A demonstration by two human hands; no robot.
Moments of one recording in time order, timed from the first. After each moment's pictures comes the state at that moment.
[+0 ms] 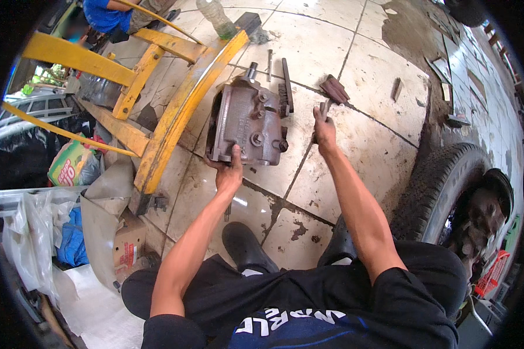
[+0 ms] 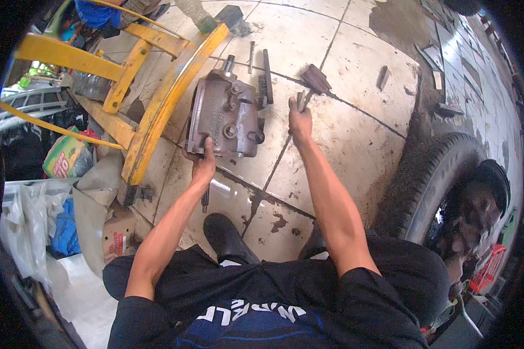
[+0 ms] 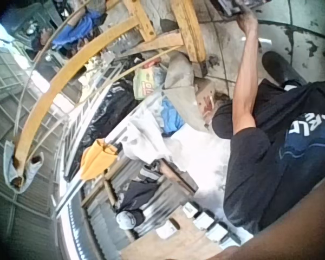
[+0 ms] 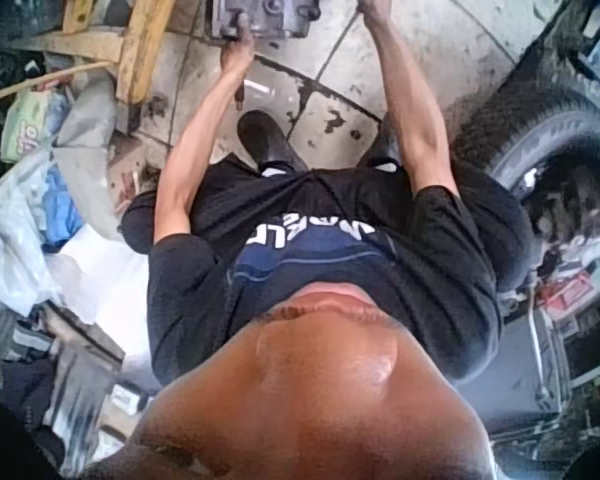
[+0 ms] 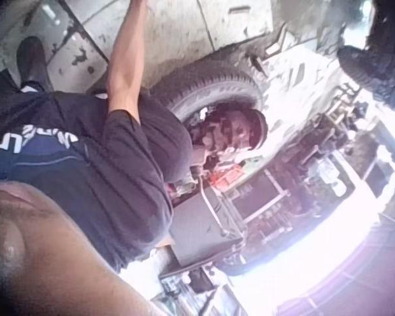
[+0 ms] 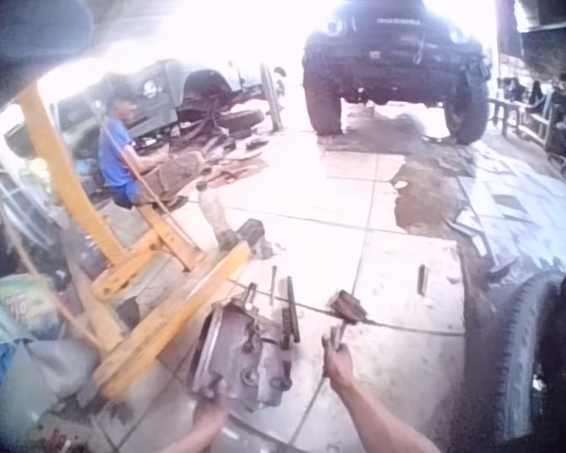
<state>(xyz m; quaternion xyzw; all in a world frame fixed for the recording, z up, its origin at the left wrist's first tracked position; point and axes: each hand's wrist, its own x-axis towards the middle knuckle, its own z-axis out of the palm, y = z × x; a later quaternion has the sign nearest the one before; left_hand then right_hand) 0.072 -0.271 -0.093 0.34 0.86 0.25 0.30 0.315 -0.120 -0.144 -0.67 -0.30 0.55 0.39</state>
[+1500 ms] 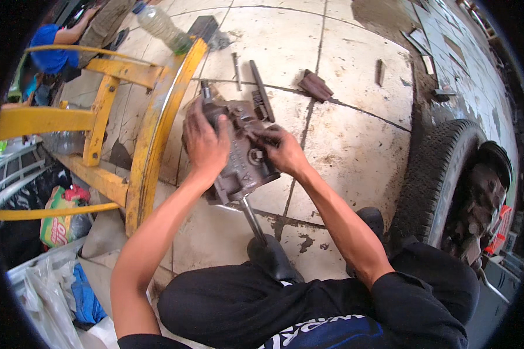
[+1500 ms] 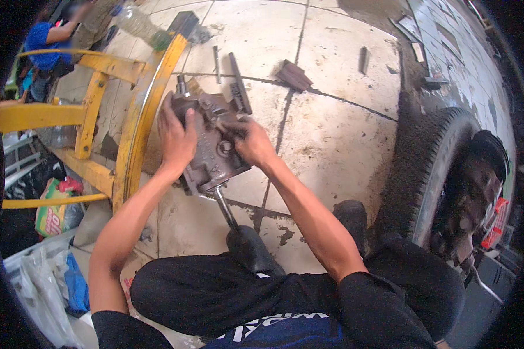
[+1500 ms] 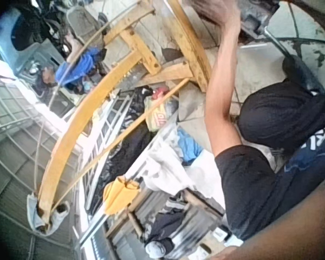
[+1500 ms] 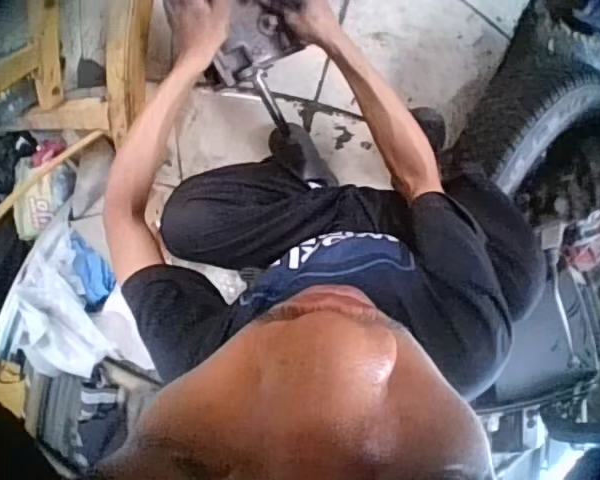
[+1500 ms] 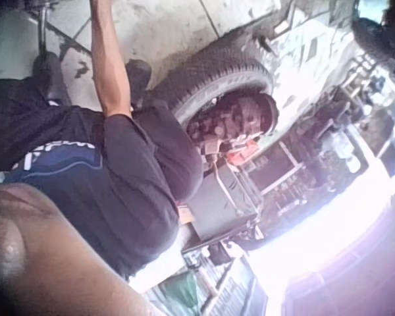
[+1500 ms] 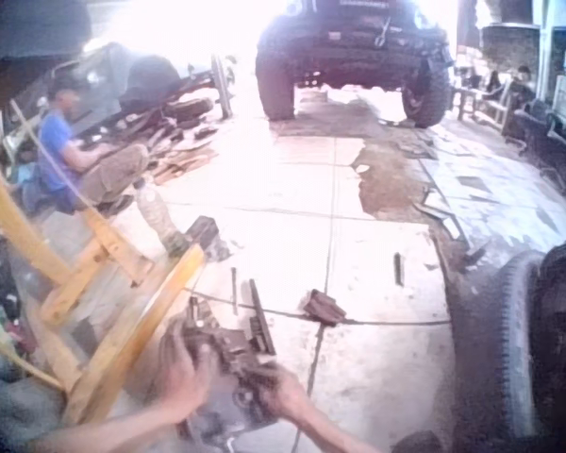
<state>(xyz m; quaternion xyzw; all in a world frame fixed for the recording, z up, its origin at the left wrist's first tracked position) 0.070 -0.119 -0.032 0.71 0.64 0.29 0.04 0.260 -0.138 -0.083 -0.53 -0.61 0.49 0.33</state>
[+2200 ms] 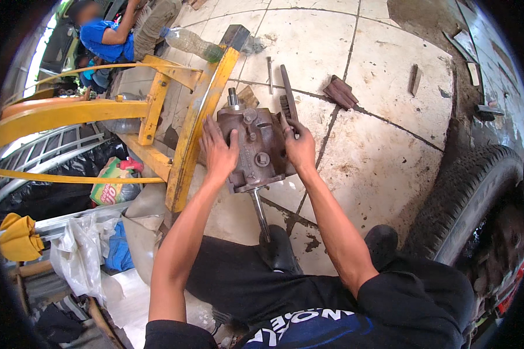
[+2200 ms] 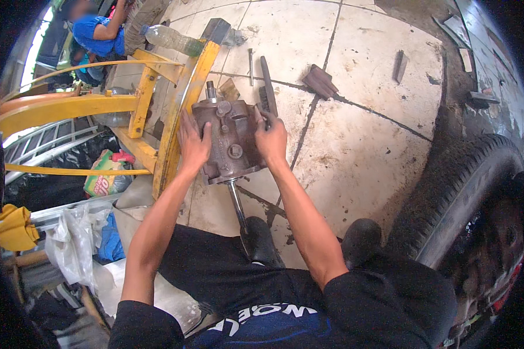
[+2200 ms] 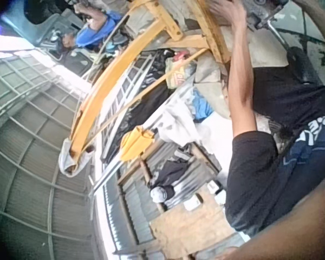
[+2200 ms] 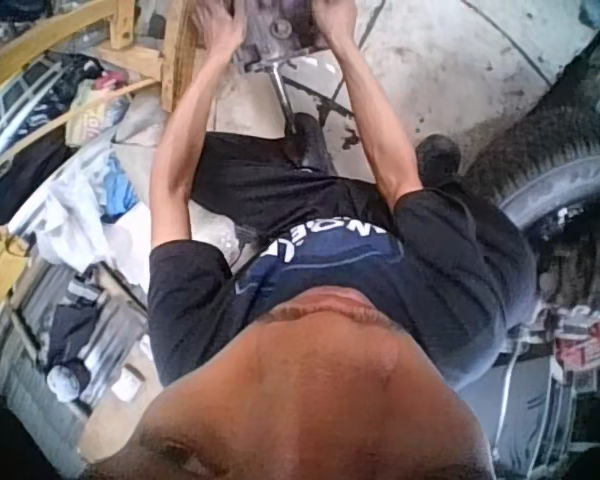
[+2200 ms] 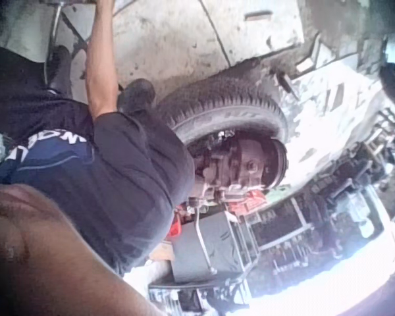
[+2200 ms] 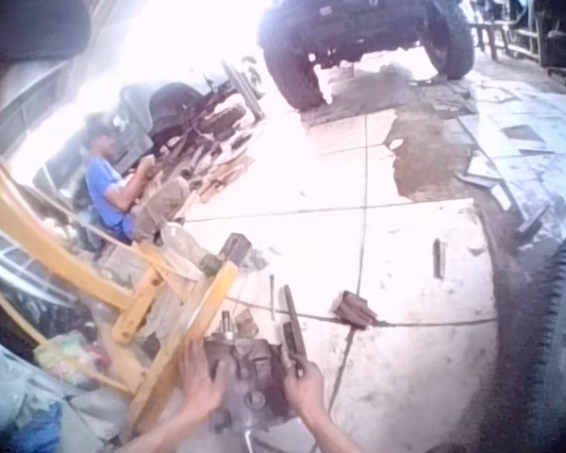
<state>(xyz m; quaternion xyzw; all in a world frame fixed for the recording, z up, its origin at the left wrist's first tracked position) 0.077 -0.139 -0.020 0.63 0.77 0.10 -0.02 0.271 -0.116 -0.091 -0.59 -0.41 0.53 0.45</state>
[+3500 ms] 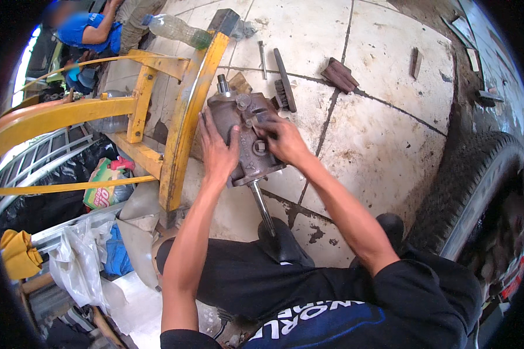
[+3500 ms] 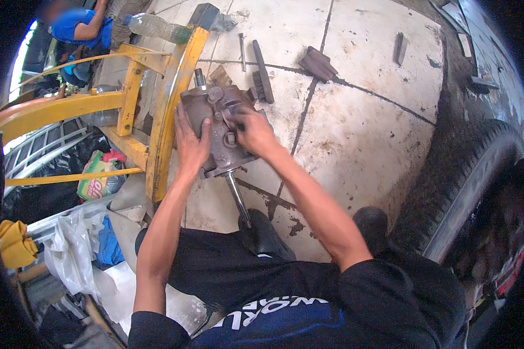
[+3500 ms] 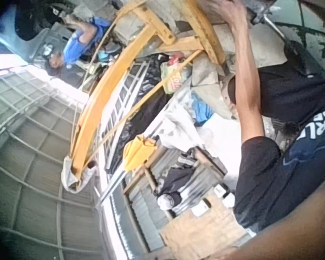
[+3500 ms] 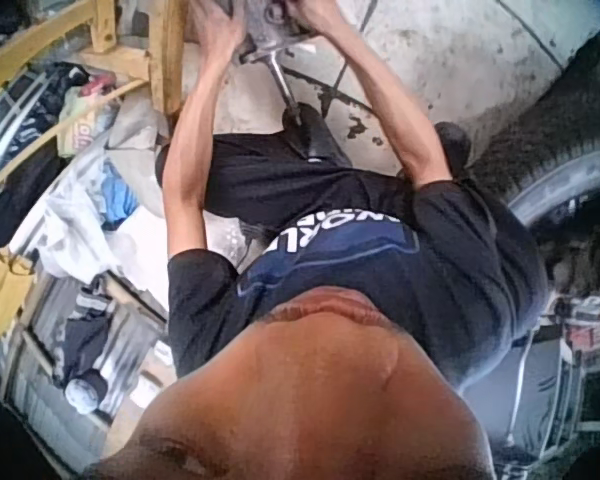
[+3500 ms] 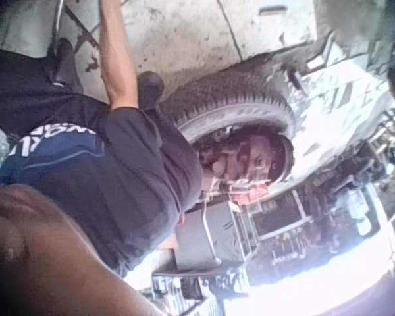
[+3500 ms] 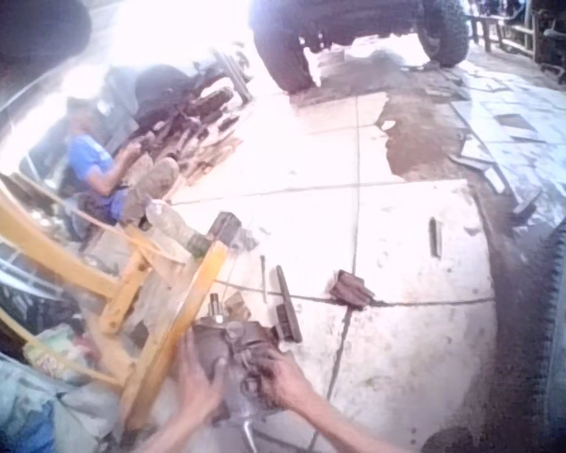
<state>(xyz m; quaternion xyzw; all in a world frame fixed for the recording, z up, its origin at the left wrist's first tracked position) 0.083 -0.153 -0.023 0.66 0.74 0.14 0.03 0.263 -0.115 -0.097 -0.40 -0.67 0.51 0.36</state>
